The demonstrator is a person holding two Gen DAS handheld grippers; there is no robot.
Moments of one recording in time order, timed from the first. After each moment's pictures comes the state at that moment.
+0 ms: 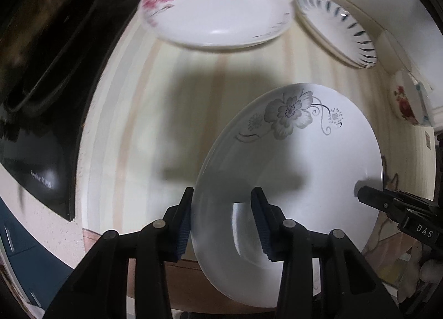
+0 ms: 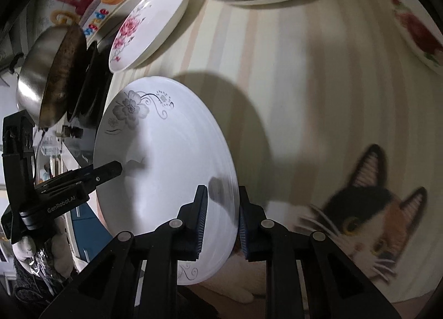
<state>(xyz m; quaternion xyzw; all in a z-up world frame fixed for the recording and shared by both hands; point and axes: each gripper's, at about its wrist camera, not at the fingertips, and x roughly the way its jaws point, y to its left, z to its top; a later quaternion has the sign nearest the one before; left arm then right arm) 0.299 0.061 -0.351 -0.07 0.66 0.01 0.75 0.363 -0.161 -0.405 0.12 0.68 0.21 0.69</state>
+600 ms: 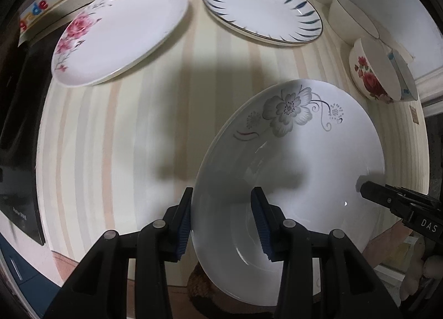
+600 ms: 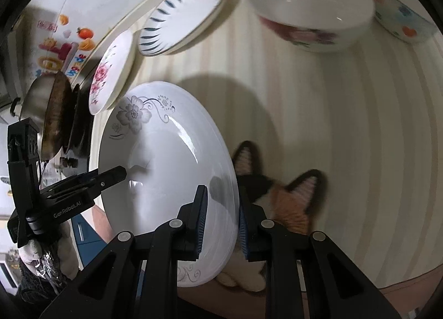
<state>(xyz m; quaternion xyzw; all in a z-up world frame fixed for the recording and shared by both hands) 0.335 -0.023 -0.346 -0.03 0.67 -0.05 0.74 0.358 -0.279 -0.382 0.17 0.66 0.15 0.72</state>
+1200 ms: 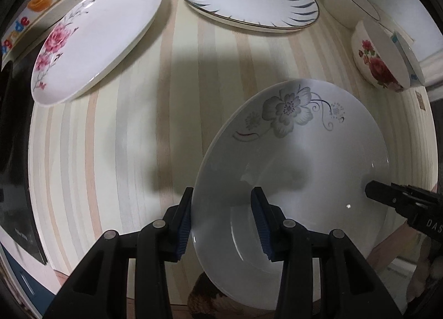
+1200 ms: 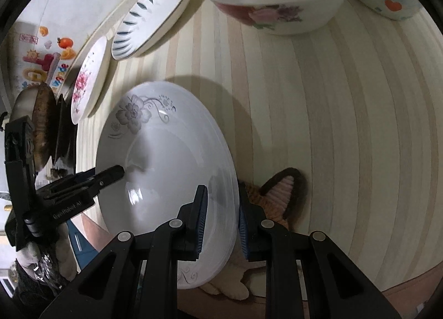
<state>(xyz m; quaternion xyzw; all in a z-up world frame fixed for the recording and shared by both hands) 0.361 -0.033 -0.368 0.01 0.68 -0.07 0.73 0.361 -0.293 -0.403 0.18 0.66 0.12 0.72</state>
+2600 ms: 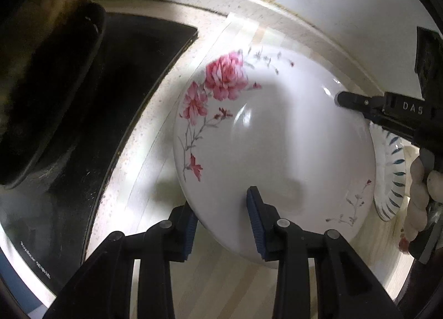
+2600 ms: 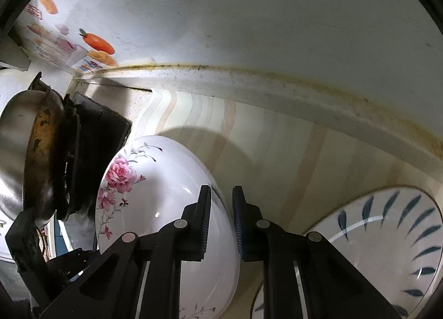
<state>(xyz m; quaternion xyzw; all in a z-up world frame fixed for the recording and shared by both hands) 0.466 0.142 -0.373 -0.19 0.60 0.08 0.77 0.643 -0.039 -0.387 0.03 0.62 0.29 0.73</state>
